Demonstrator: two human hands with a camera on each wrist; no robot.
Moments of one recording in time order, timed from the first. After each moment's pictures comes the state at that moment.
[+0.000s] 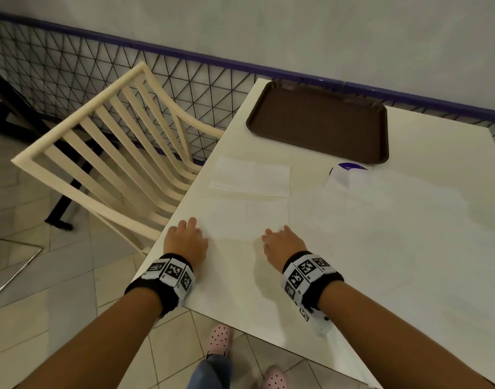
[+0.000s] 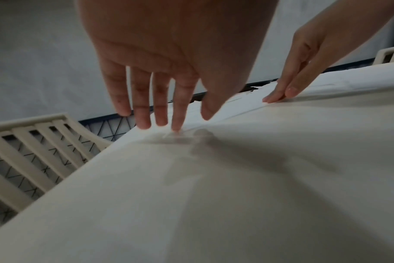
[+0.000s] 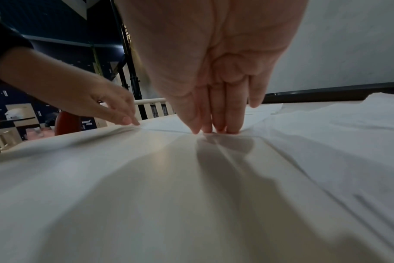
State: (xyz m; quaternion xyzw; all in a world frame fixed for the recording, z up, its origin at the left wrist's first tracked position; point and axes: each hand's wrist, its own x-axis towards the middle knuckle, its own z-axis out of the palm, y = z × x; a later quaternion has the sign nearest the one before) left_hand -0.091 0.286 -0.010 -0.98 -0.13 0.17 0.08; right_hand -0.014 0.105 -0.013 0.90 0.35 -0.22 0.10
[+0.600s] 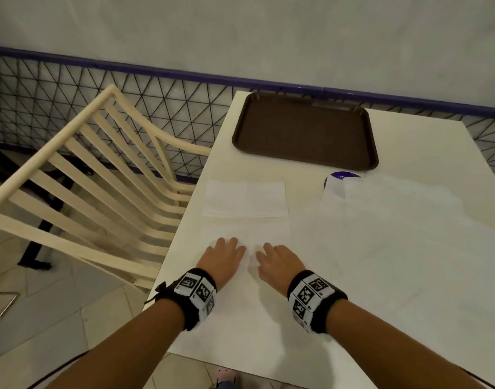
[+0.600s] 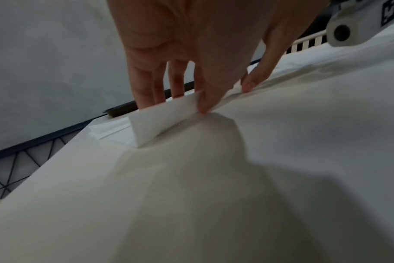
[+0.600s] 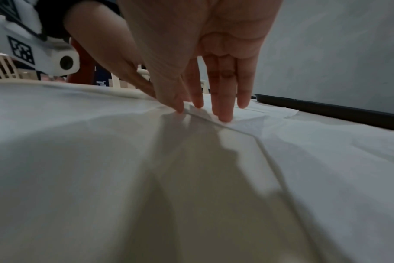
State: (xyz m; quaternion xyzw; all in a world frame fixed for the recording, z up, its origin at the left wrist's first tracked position) left_hand -0.032 0.274 -0.022 -0.97 0.12 0.19 0.09; right_hand 0.005 0.131 -0.051 0.92 0.36 -0.15 0.09
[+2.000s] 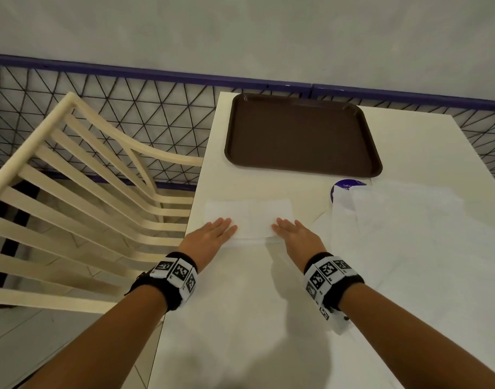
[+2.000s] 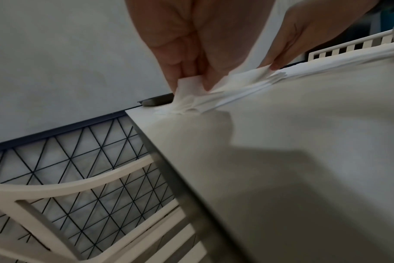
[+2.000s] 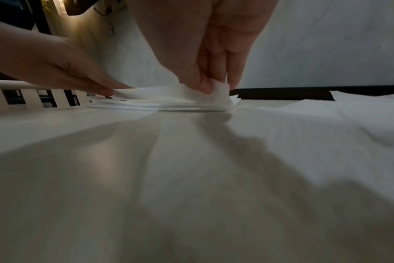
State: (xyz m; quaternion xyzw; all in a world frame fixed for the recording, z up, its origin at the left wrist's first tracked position) left_hand 0.068 0.360 -0.028 -0.96 0.24 0.12 -0.02; right_hand 0.090 0.140 -0.014 0.96 0.20 -0.19 -0.04
